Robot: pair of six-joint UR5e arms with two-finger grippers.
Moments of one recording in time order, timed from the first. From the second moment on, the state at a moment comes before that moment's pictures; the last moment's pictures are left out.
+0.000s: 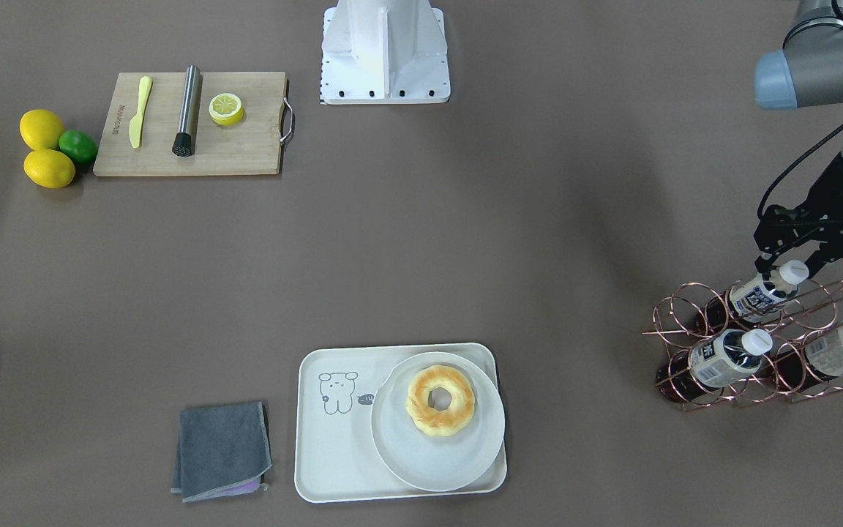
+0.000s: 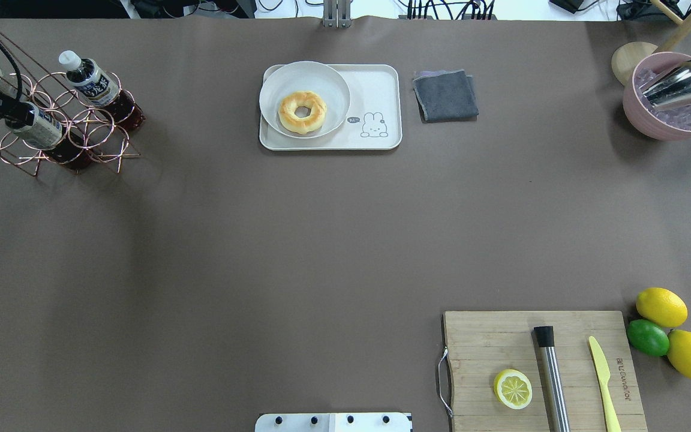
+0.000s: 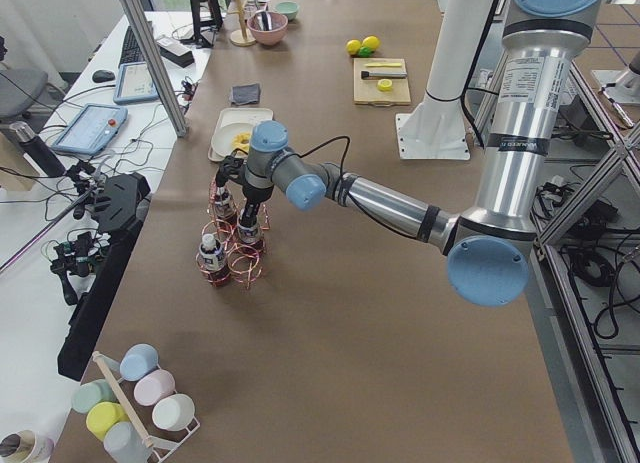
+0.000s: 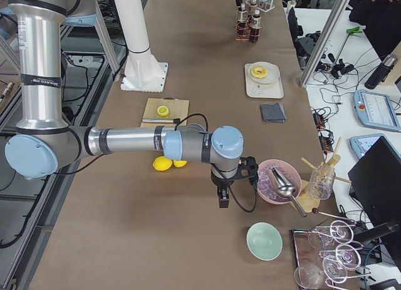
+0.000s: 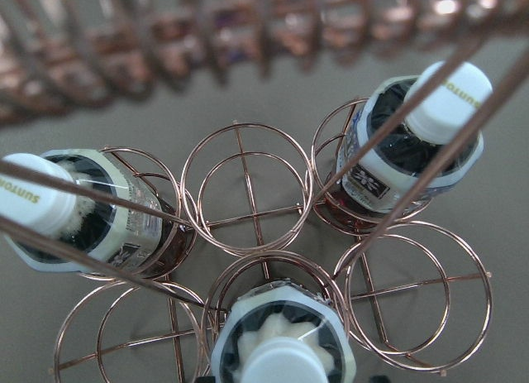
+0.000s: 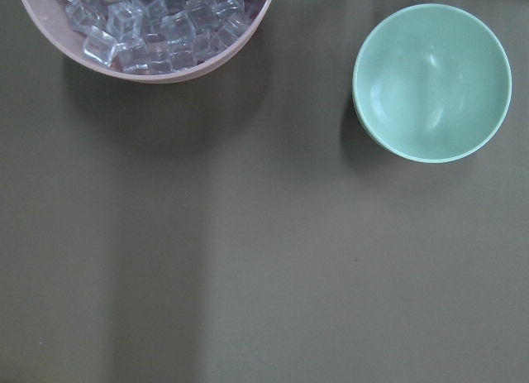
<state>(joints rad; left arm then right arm) -1.16 -1.72 -1.75 -1.96 -2.12 -0.58 1.63 -1.62 1.72 -1.68 2.32 -0.14</state>
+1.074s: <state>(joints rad) -1.17 -1.74 -1.75 -1.94 -2.12 -0.58 1.63 -1.62 1.72 -1.68 2.32 -0.14</state>
